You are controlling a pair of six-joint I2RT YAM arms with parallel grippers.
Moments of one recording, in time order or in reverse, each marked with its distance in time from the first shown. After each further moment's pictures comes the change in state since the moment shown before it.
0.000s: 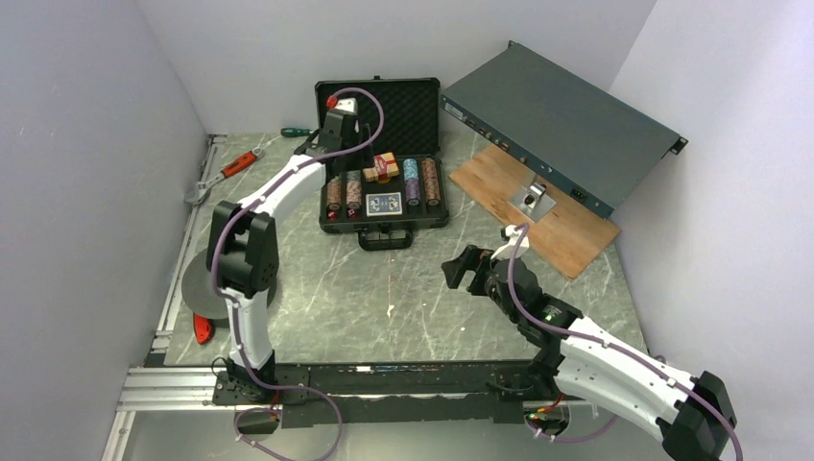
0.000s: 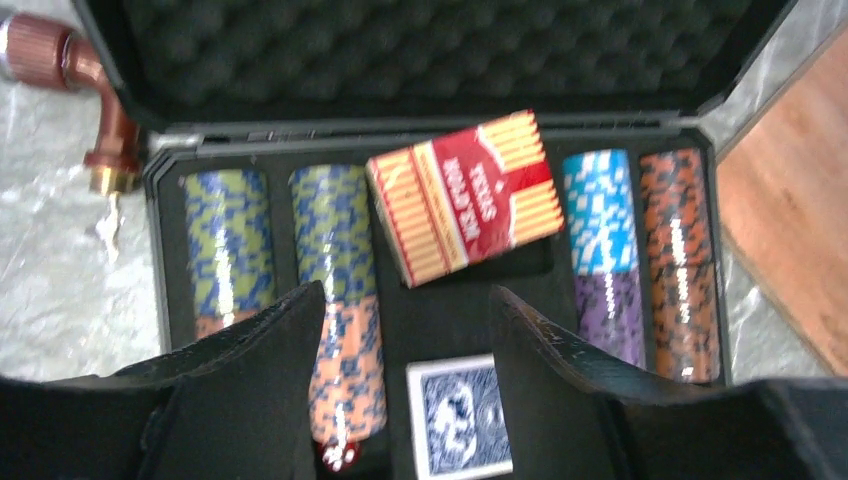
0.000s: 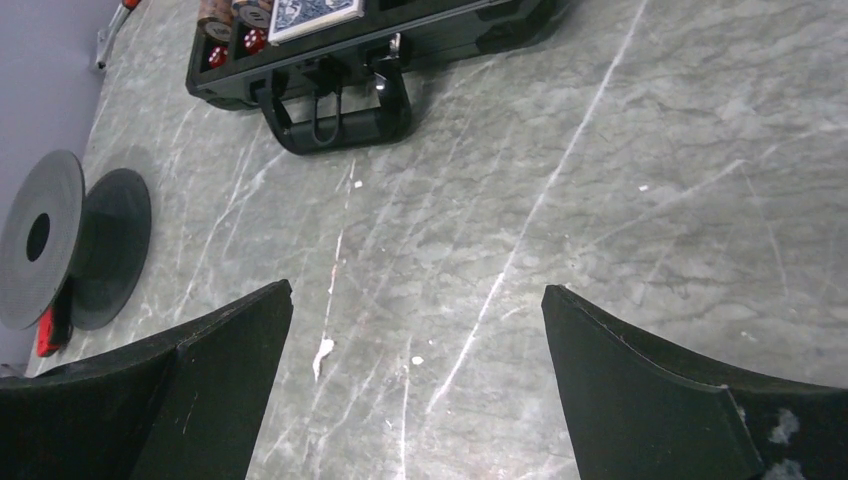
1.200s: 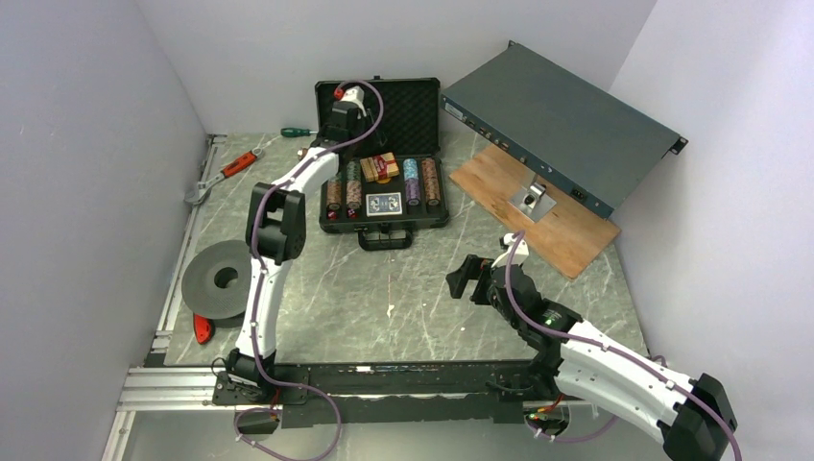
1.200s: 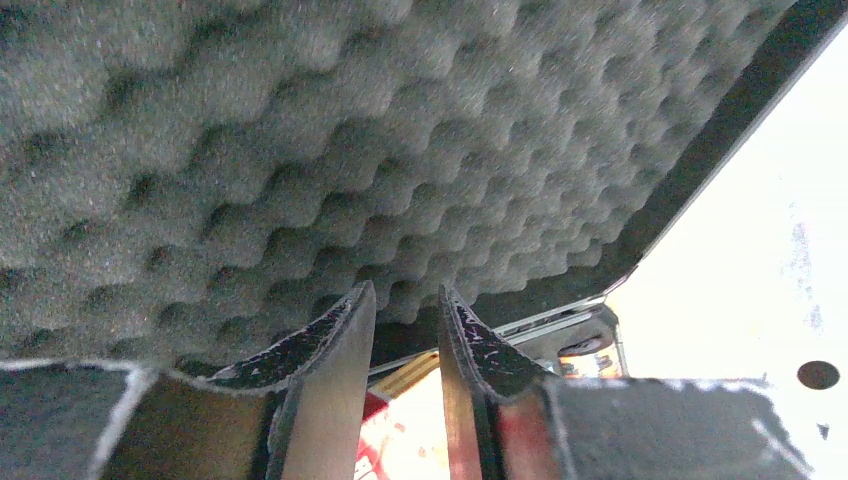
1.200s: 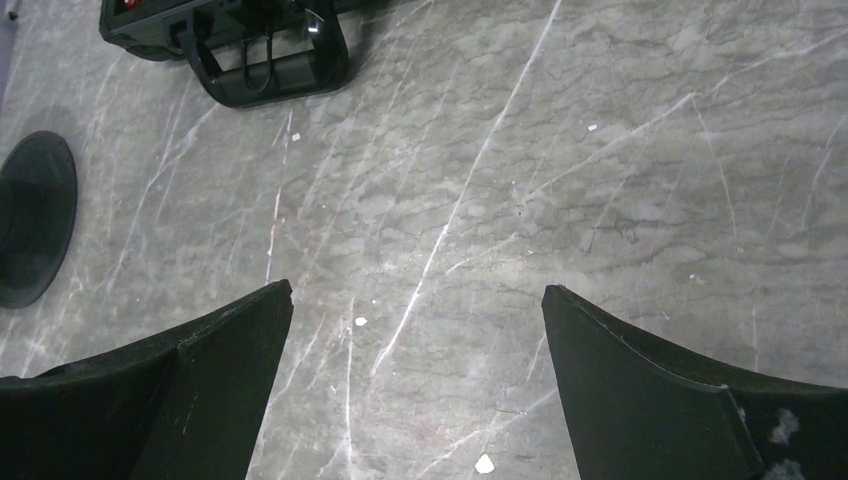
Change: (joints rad) left arm 0.072 0.492 0.446 0.289 0.278 -0.152; right arm -0.001 -0.050 -0.064 -0.073 0.003 -0.002
